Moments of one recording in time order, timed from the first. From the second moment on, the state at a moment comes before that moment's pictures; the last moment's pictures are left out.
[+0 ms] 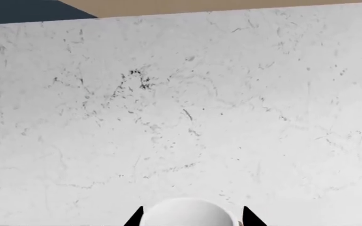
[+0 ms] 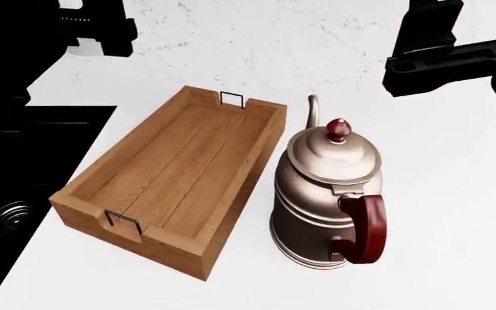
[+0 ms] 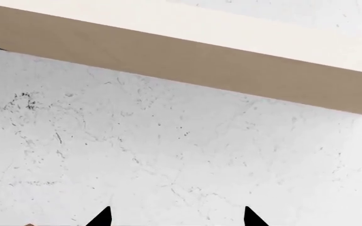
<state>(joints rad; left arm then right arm) -1.37 -0.52 0.15 0.19 -1.25 -1.34 -0.74 1.43 0.84 -0.32 -0.64 1.85 1.06 1.24</state>
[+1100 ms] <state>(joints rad) -1.45 -0.13 0.62 -0.77 -0.68 -0.73 -0.29 1.34 0.87 -0.31 -0.66 1.77 1.03 1.18</state>
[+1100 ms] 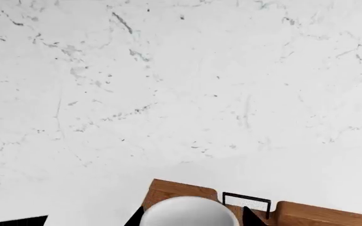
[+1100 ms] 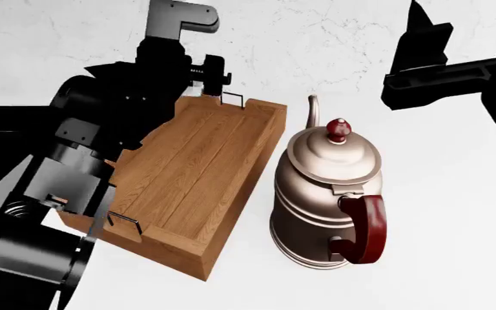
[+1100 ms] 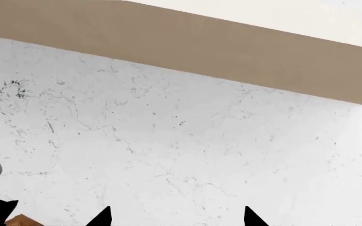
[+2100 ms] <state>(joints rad) -1.36 -0.15 0.66 -0.69 -0.72 -0.79 -0.26 1.29 0.86 -0.33 -0.66 1.69 1.00 1.13</state>
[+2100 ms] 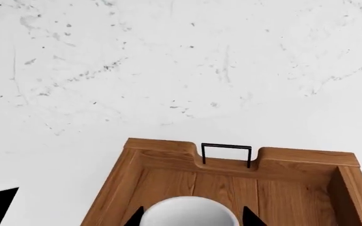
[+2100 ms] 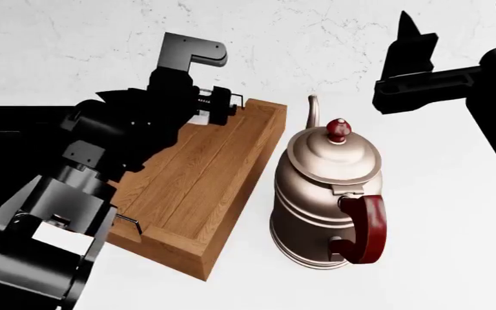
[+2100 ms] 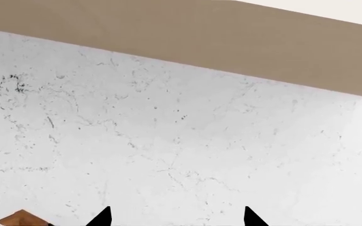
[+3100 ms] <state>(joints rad) -1.34 -0.43 0.38 -0.04 -1.07 -1.03 -0.46 1.28 0.98 -0.34 -0.78 2.02 0.91 1.34</state>
